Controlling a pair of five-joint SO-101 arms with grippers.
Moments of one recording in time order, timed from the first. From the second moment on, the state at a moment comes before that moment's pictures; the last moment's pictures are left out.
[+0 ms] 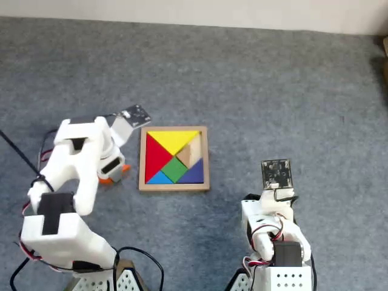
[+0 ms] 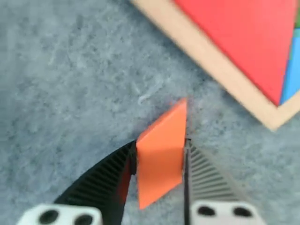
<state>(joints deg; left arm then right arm) -13.7 10.4 27.8 60.6 -48.3 -6.3 -104.3 96.0 65.1 7.1</state>
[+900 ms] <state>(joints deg) 9.9 11.3 -0.7 89.5 7.4 -6.3 -104.3 96.0 65.1 7.1</state>
